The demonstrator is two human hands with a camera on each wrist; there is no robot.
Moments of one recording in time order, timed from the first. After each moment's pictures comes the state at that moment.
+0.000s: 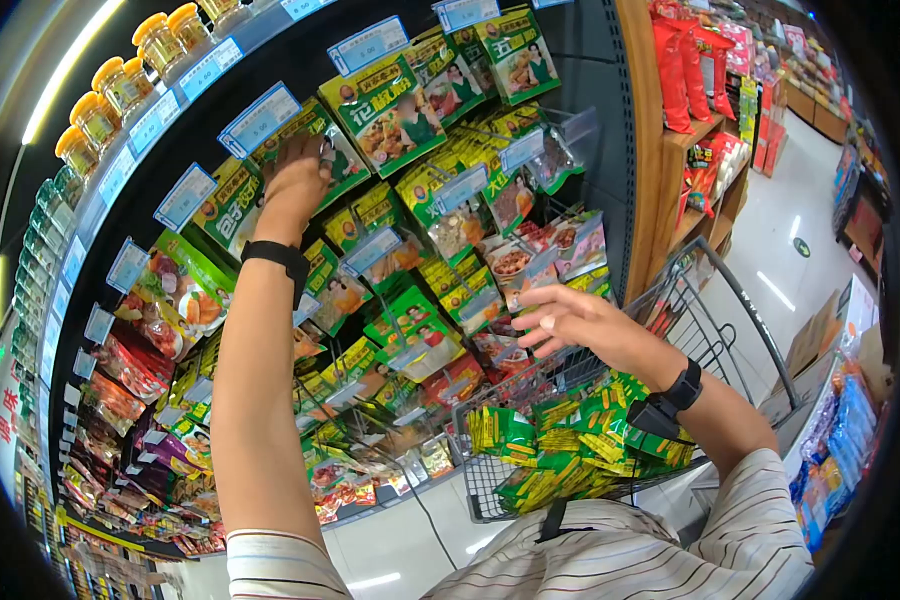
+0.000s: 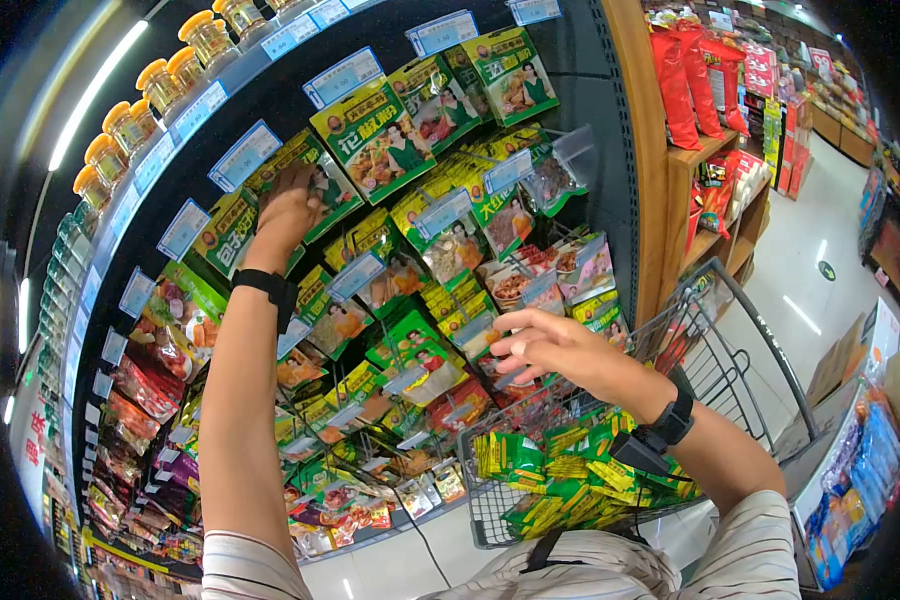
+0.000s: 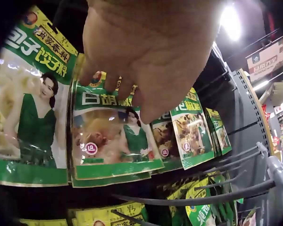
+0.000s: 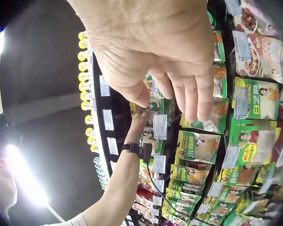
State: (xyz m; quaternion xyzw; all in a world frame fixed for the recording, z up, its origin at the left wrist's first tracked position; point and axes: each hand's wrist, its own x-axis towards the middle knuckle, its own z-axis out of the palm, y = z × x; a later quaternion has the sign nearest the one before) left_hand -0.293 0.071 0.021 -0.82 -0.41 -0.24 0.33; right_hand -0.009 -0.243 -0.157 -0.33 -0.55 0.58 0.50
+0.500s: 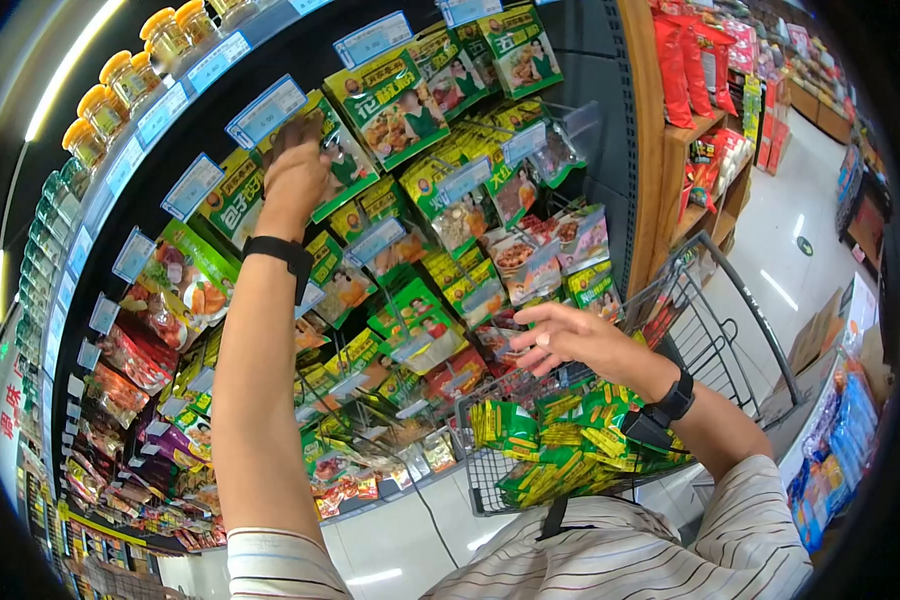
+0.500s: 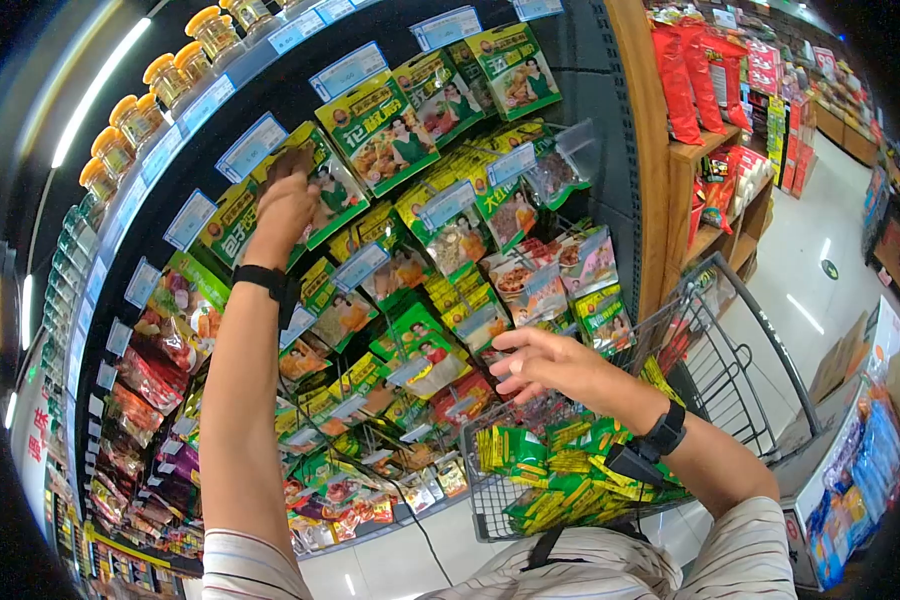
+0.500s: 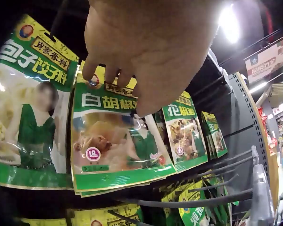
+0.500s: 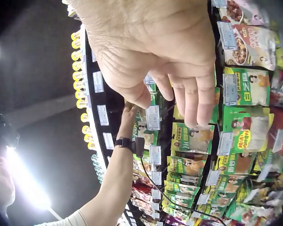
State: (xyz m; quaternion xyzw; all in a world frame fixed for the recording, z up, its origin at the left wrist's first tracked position) left_hand -0.286 0.036 0.032 -0.79 -0.43 -0.24 0.37; right_hand -0.024 -0.255 -0.176 -0.33 -0.52 0.63 0.48
